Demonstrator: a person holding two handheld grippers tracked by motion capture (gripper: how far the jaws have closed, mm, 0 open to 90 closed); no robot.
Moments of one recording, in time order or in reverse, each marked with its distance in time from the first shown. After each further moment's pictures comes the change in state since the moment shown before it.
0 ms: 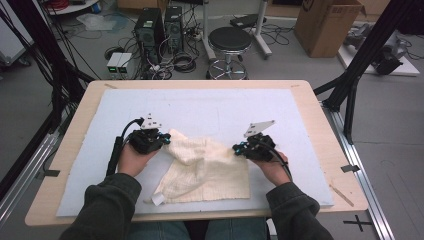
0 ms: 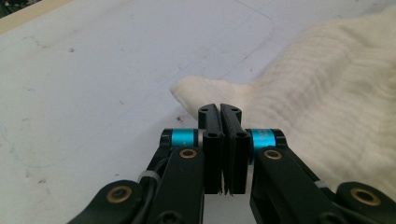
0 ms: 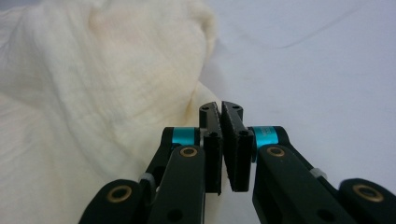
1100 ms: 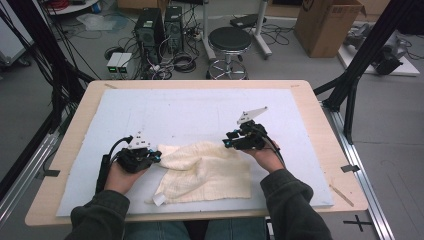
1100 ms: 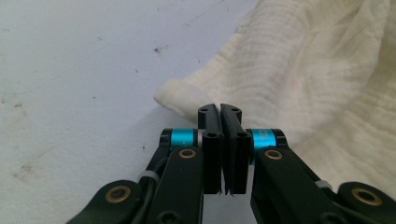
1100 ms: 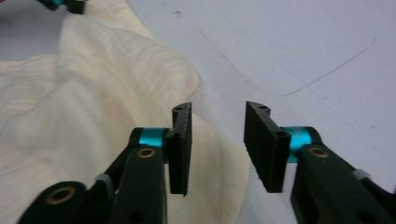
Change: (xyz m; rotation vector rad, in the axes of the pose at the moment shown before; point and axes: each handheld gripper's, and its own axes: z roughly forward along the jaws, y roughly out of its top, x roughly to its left) left arm -0.012 -0.048 -0.025 0.030 -0.044 0.013; right arm -0.019 0.032 0.019 -0.037 0.089 0.033
